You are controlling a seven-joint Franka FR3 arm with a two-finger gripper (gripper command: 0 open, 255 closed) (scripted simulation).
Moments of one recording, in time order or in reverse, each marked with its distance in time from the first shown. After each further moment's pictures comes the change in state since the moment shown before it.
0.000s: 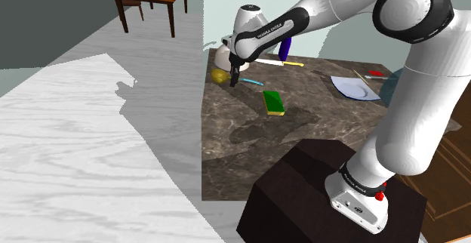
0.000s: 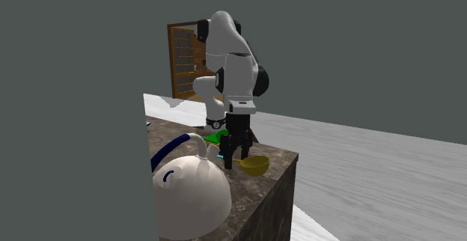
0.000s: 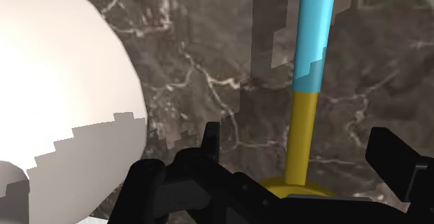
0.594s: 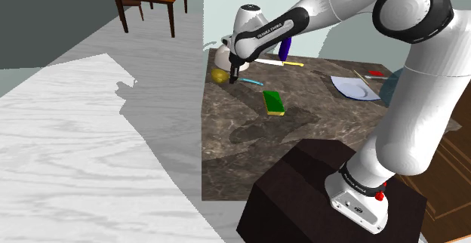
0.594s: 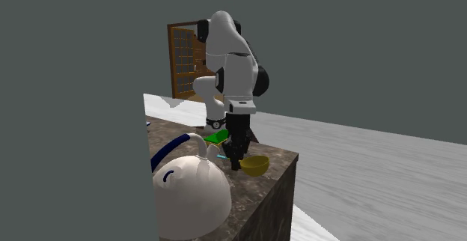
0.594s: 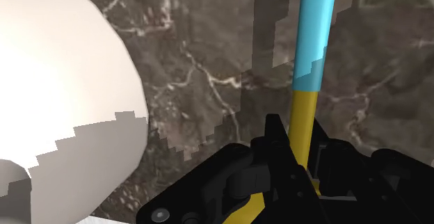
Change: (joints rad) arm 0.000 0.001 0.000 0.002 0.000 -0.001 0.000
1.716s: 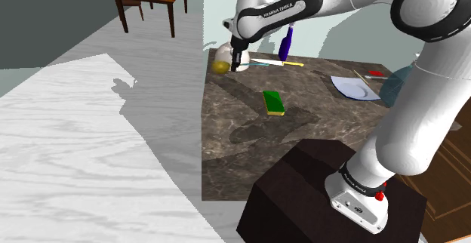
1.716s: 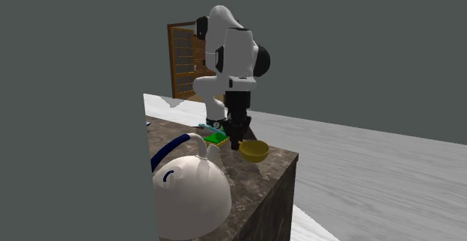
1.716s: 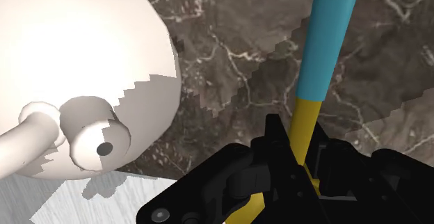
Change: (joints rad) arm 0.001 -0.090 0.001 0.064 0.004 -0.154 -0.010
